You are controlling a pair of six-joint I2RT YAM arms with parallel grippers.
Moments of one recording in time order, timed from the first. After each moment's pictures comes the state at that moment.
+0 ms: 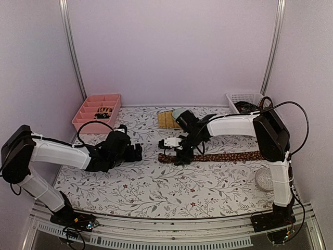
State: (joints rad) left arm -0.80 1.50 0.66 0.14 -0.49 -0.61; right arm 0.78 2.15 1.60 -0.56 -0.25 -0.74
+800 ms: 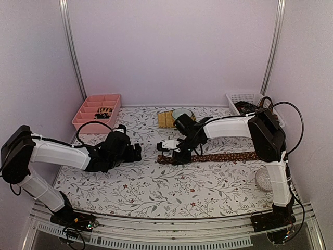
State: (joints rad) left arm -0.80 1.49 0.65 0.14 -0.50 -0.62; right arm 0.80 2.21 1.63 -0.56 -0.27 -0.70
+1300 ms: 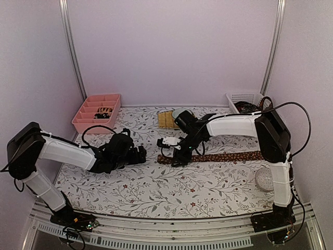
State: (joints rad) left arm -0.80 1.57 0.66 0.21 -0.40 -0.70; right arm 0.81 2.15 1.62 -0.61 -0.32 -0.57
